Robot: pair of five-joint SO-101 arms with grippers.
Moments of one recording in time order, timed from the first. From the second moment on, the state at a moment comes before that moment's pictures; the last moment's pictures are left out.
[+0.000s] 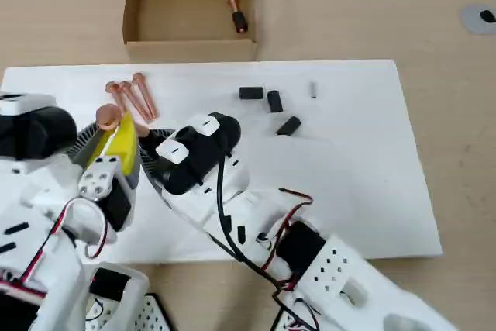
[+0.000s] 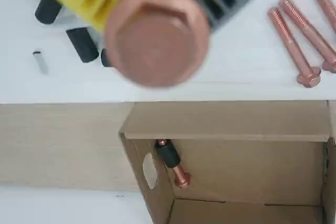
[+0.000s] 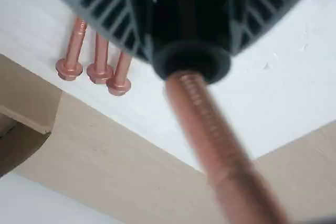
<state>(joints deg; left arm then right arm) 10.6 -74.6 22.9 74.6 1.7 -55.3 -59.8 62.0 16.9 -10.9</state>
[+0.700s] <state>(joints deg) 13.7 -74.6 20.5 77.0 2.2 -55.3 -59.8 62.0 16.9 -10.9</state>
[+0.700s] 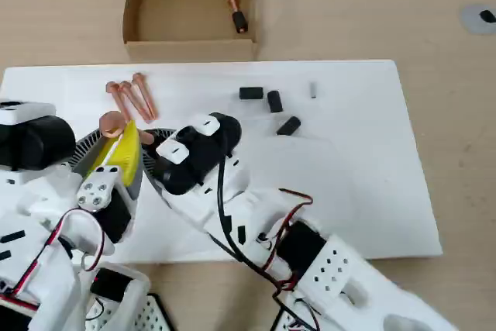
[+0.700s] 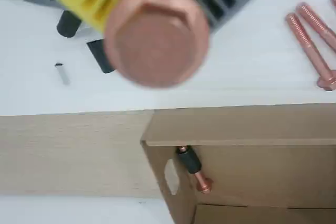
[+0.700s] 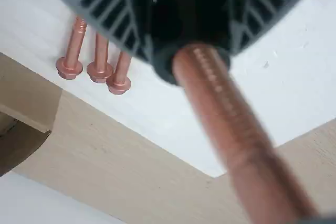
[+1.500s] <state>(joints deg) 8.4 -74.6 21.0 75.6 0.8 -55.3 -60.0 62.0 16.9 -10.9</state>
